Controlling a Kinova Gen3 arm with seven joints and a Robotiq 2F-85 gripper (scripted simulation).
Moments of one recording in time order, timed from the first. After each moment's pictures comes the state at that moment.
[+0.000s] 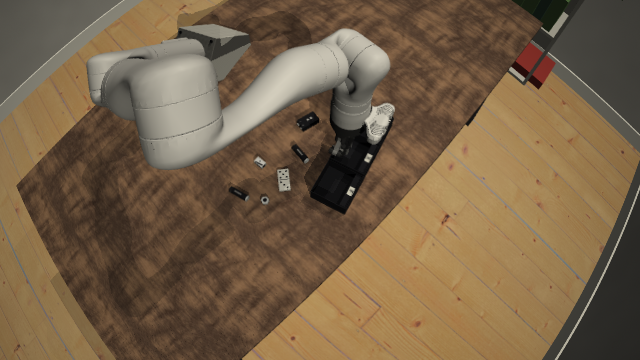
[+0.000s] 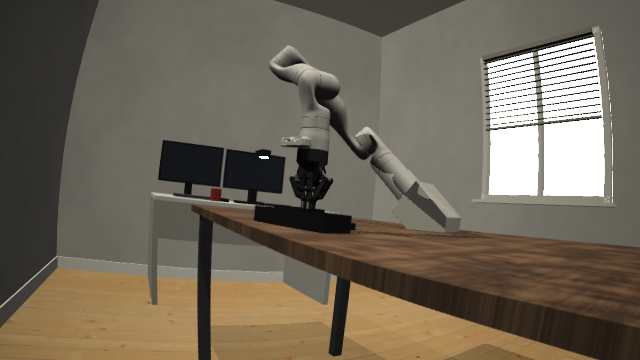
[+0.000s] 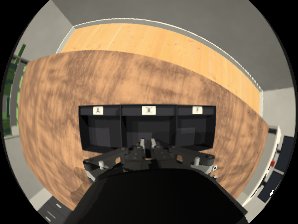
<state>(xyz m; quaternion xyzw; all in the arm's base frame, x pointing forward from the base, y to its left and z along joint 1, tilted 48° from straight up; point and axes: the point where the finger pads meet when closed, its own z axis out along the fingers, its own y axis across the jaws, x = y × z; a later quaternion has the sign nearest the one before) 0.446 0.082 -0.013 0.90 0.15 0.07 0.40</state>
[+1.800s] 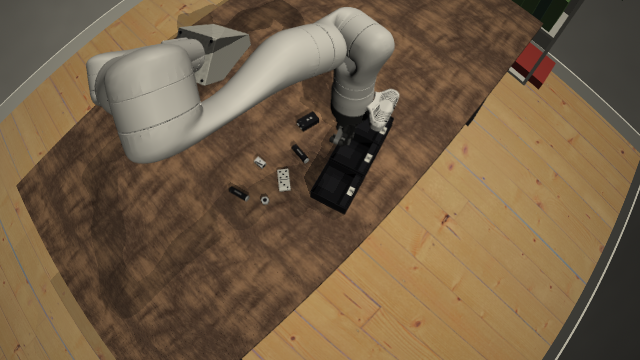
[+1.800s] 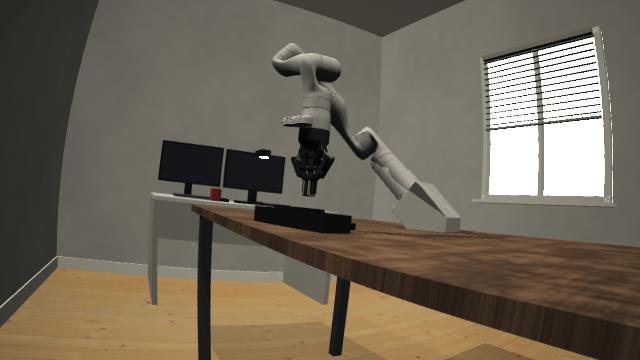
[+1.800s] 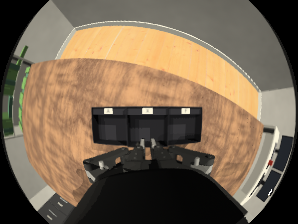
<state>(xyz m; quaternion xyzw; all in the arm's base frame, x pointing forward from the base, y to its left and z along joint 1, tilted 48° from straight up) 0.435 0.117 0.020 0.90 0.15 0.07 0.40</state>
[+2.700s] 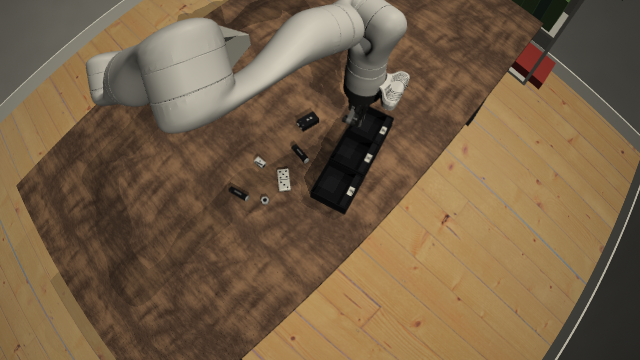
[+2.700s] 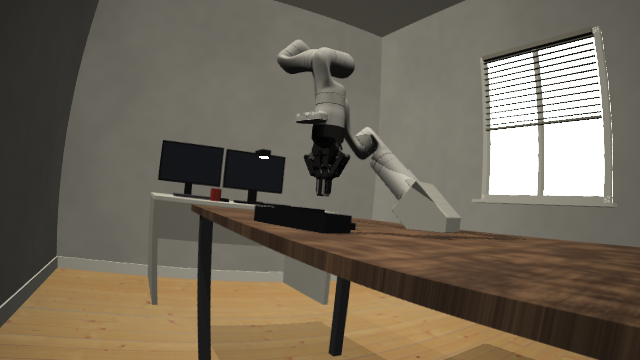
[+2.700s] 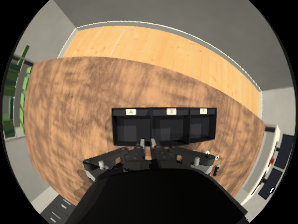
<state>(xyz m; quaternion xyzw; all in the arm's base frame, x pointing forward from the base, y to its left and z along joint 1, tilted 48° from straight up) 0.426 0.152 -0.015 0.90 0.15 0.07 0.40</state>
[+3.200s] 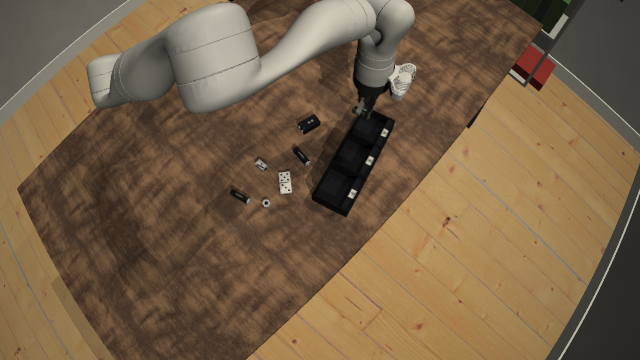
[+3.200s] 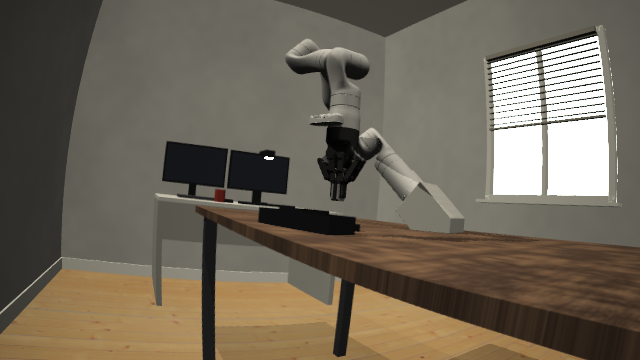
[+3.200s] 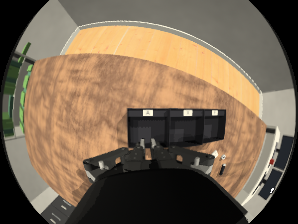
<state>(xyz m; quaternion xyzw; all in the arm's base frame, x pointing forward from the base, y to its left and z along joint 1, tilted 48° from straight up) 0.422 0.171 -0.044 0.90 0.15 0.07 0.40</state>
